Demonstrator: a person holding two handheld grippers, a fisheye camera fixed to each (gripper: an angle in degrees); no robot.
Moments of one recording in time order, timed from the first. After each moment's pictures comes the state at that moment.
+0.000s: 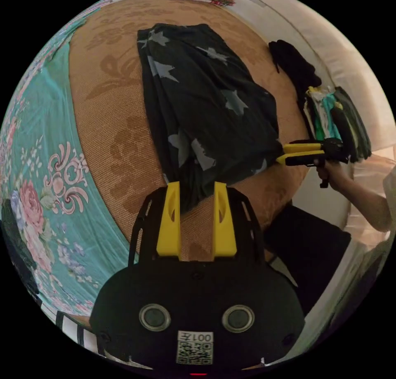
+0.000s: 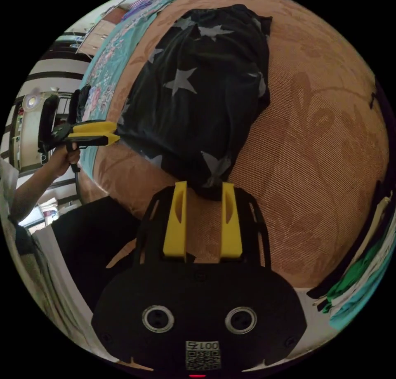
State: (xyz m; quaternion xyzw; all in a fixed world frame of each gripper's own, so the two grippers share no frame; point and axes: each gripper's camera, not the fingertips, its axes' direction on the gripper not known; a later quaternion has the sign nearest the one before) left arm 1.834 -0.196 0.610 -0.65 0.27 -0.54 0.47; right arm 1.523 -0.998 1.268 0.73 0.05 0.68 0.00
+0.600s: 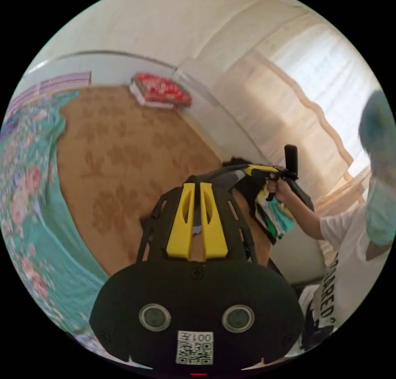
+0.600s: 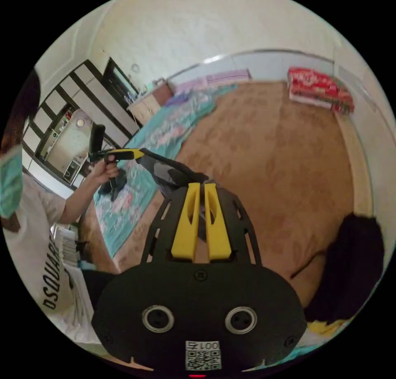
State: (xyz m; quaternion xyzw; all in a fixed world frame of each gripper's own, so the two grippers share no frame) left arm 1.648 -0.104 0.694 -0.38 0.23 -0.62 0.65; right arm 1.284 -0.896 1.340 0.71 0.36 0.59 -0.15
